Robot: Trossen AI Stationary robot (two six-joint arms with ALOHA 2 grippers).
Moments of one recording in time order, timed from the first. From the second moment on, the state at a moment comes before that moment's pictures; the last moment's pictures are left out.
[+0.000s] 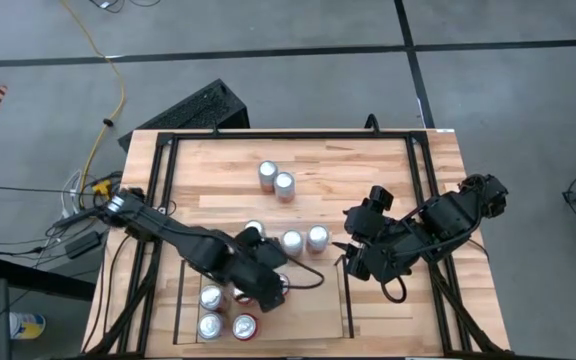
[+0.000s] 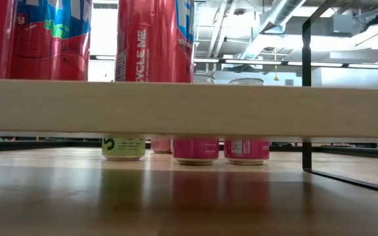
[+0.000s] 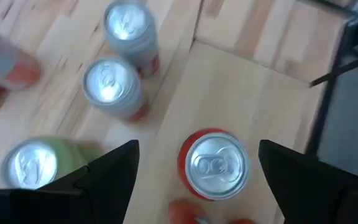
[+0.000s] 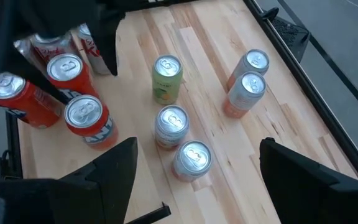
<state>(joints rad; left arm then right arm) -0.47 1.89 1.99 -1.14 -0.37 -0.82 0.56 1.74 2.24 -1.57 0.65 0.72</state>
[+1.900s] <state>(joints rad) -0.44 2.17 2.32 -1.40 -0.18 -1.17 0.55 1.74 2.24 -1.57 0.65 0.65</state>
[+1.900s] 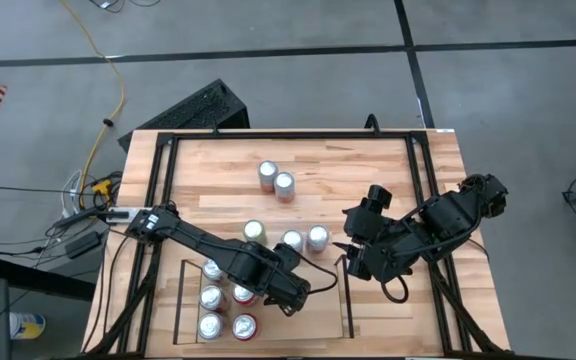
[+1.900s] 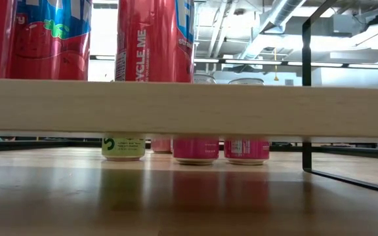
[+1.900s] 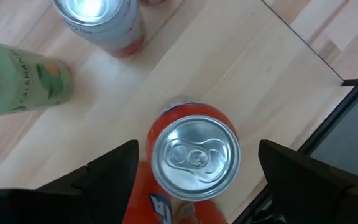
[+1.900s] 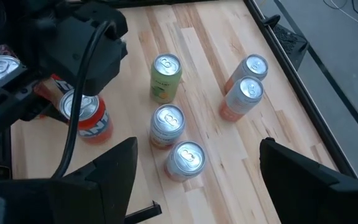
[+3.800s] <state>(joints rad) -0.41 2.21 2.35 -1.36 -0.11 -0.47 0.61 1.74 2.24 -1.57 0.66 0.61</state>
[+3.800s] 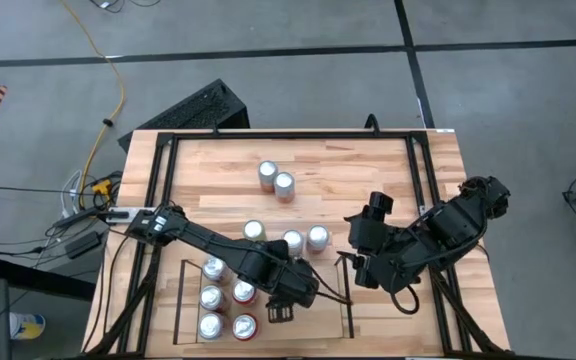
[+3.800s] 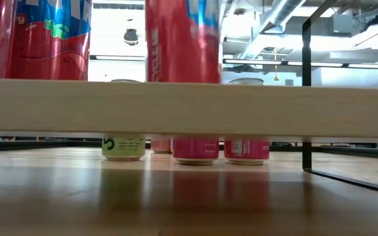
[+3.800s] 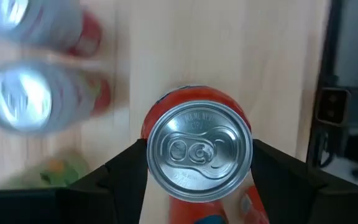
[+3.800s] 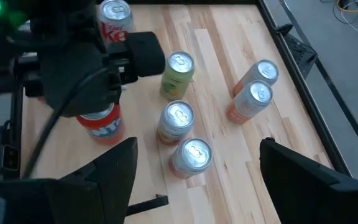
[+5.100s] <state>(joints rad) -0.18 2.10 2.36 -1.38 -0.01 0.32 0.77 1.70 2.24 -1.57 0.68 0.64</state>
